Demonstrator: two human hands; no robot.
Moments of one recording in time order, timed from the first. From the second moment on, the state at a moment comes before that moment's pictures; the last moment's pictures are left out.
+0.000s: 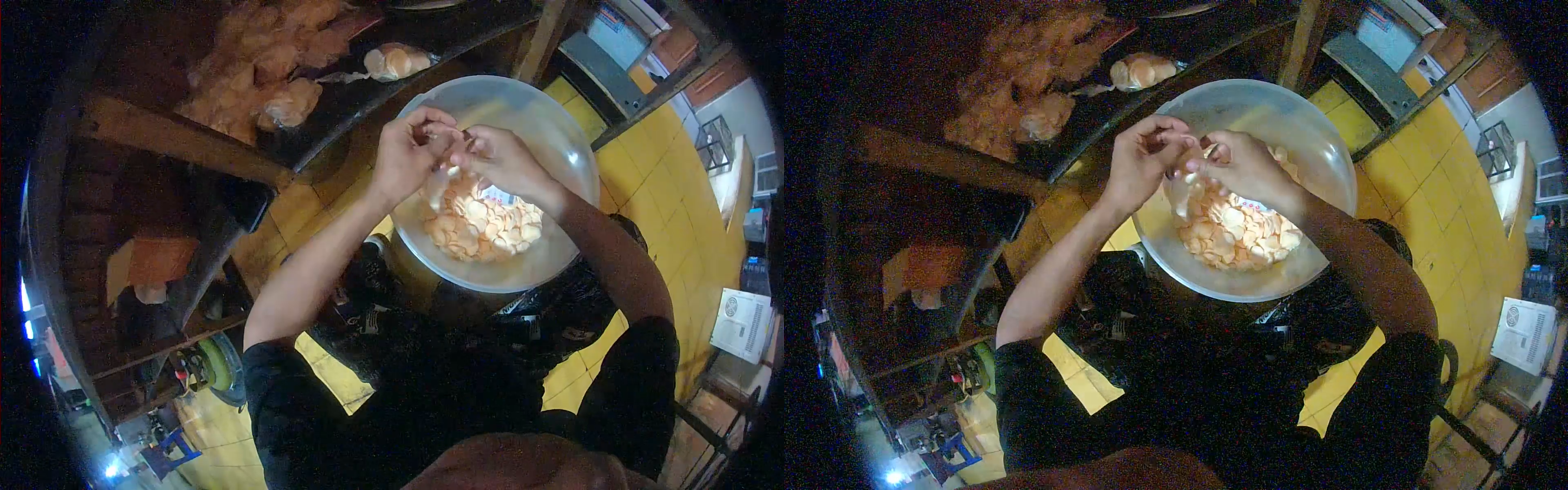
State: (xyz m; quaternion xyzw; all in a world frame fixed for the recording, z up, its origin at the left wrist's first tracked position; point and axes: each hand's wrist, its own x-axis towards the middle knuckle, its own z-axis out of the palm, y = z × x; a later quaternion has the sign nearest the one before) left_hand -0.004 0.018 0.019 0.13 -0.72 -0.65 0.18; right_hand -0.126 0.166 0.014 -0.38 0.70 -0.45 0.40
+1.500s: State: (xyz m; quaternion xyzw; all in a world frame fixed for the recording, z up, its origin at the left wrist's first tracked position) left_hand -0.010 0.030 0.012 0.03 -0.72 -0.67 0.16; right_hand -0.136 0.159 0.033 -0.62 0.59 -0.47 0.24
